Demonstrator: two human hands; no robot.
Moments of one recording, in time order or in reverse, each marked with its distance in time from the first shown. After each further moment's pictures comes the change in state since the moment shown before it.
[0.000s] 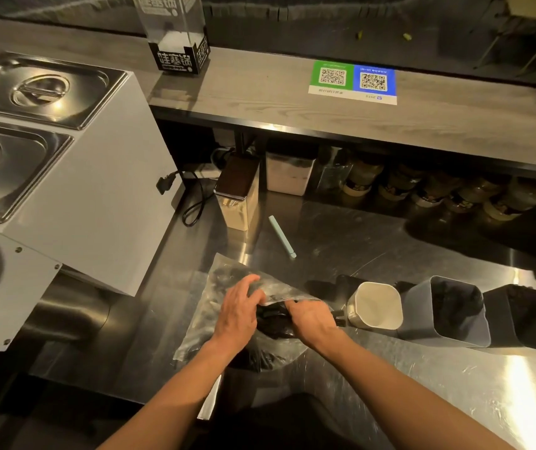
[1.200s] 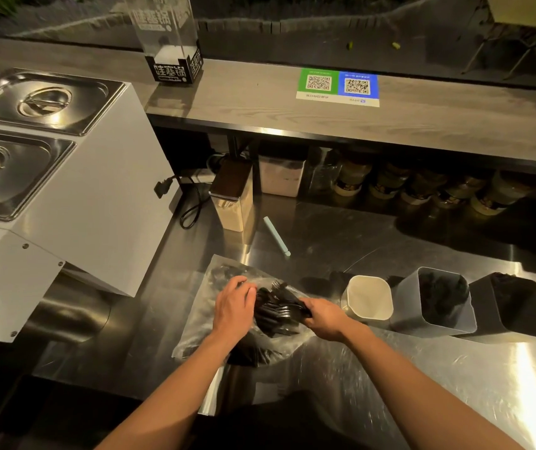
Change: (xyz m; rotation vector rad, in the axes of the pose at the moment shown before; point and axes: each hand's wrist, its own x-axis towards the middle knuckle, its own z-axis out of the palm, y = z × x) left_hand 0.003 0.009 -0.003 -0.136 -0.065 -0.315; right_hand -0.029 0.042 0.000 0.471 -0.103 0.020
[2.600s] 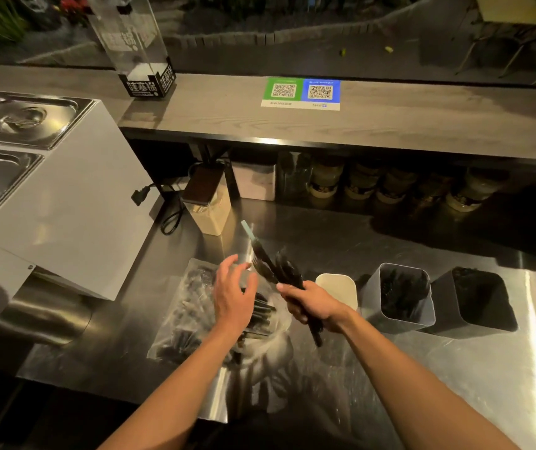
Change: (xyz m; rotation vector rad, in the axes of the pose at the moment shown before) left_hand -0.010 0.101 0.017 -0.212 0.244 -0.002; right_hand -0.050 0.024 -0.052 1.081 -0.089 -0.034
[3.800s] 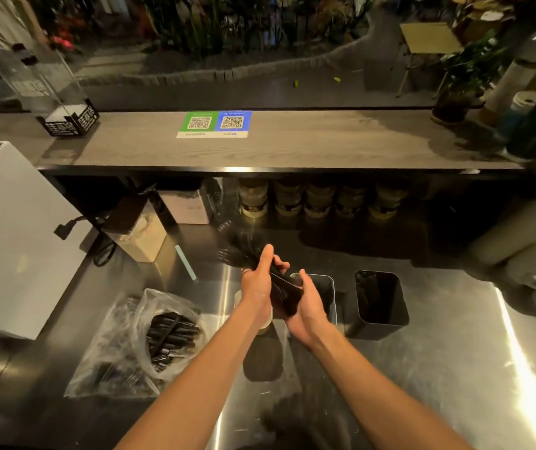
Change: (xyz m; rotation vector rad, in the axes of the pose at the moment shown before) left_hand -0.029 0.234 0.130 -1.154 -0.161 -0.600; right_hand -0.094 0.011 -0.119 0.999 0.360 -0.058
